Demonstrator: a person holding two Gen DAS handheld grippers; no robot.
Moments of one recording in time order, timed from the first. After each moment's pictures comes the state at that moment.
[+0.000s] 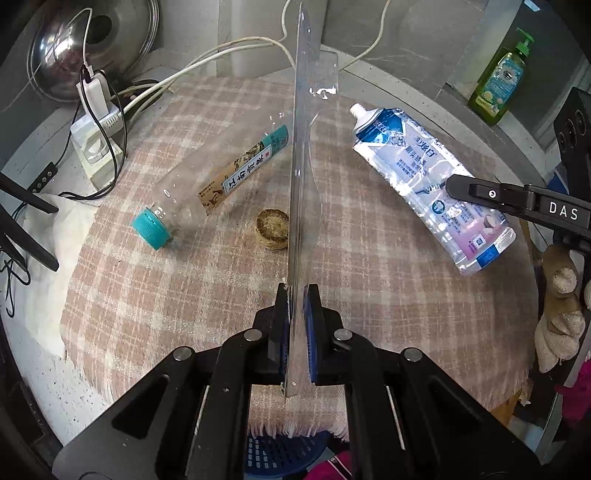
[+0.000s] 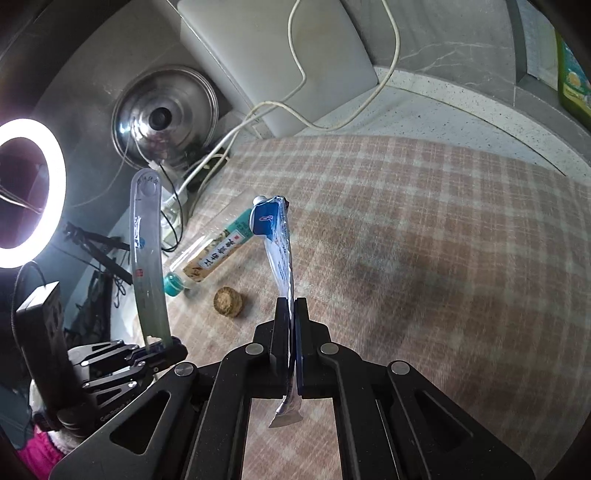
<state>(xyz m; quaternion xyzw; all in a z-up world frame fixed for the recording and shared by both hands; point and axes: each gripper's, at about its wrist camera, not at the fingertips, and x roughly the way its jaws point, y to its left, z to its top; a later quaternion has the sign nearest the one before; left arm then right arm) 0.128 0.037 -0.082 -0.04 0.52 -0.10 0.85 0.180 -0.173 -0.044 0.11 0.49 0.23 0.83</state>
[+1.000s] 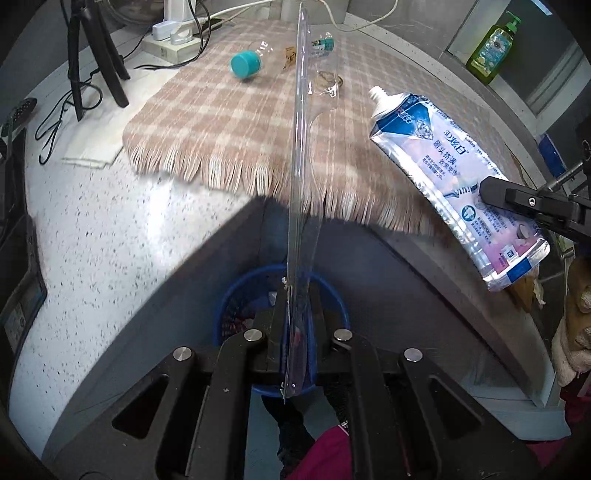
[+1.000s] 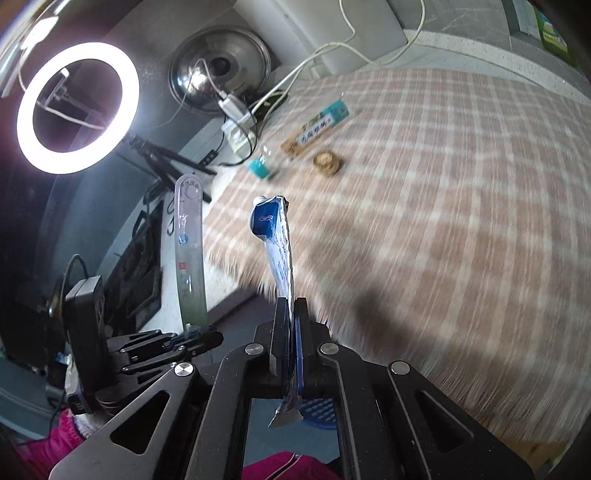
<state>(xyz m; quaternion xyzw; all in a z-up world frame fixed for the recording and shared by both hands) -0.042 0.106 -0.128 -0.07 0.56 -0.09 0.82 0.011 -0.118 -0.057 0.13 0.52 0.26 0.80</state>
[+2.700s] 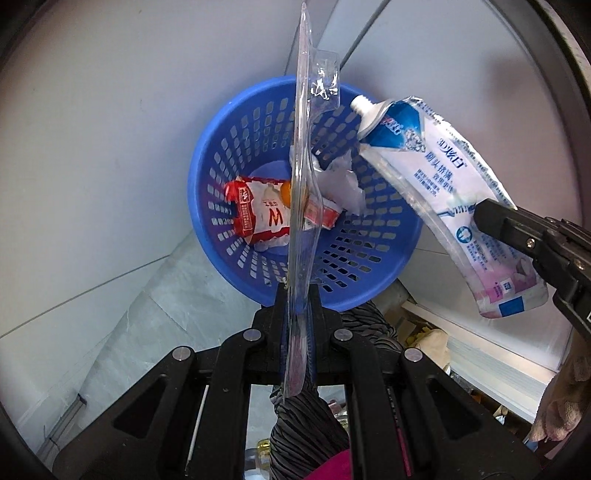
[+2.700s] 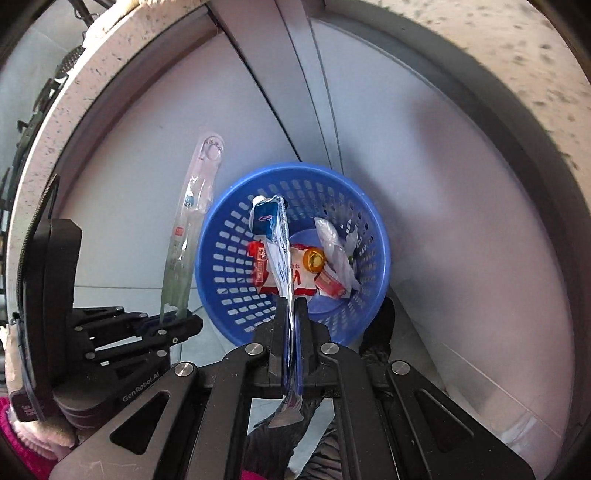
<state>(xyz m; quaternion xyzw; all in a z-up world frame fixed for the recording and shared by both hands) -0.086 0.099 -0.316 -0.08 0.73 -0.05 0.68 -0.059 -0.043 -0.251 0.01 0.66 0.18 0.73</state>
